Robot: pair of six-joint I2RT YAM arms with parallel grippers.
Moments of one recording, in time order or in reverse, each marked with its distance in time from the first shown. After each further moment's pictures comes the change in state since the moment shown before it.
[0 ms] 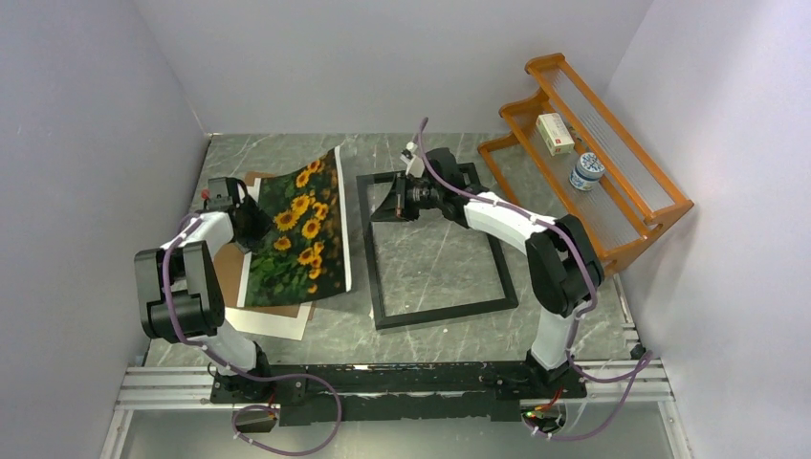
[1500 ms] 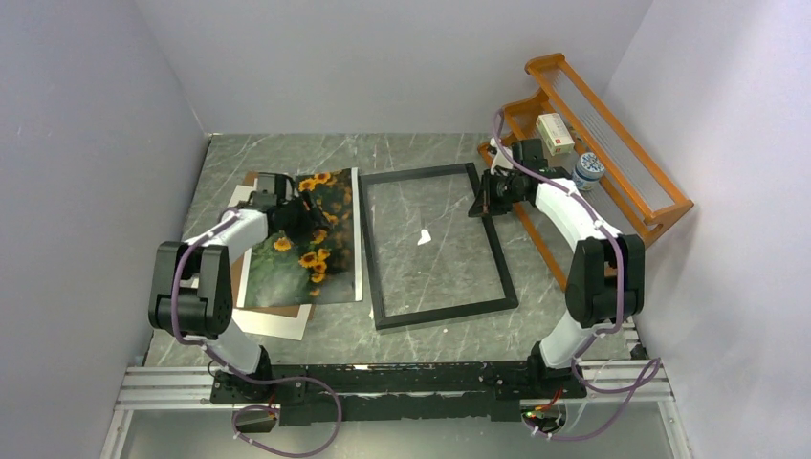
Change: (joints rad) left arm -0.238 0.008 0.018 0.061 0.235 -0.007; right arm -0.429 -0.164 0.023 -0.651 0.178 -0.628
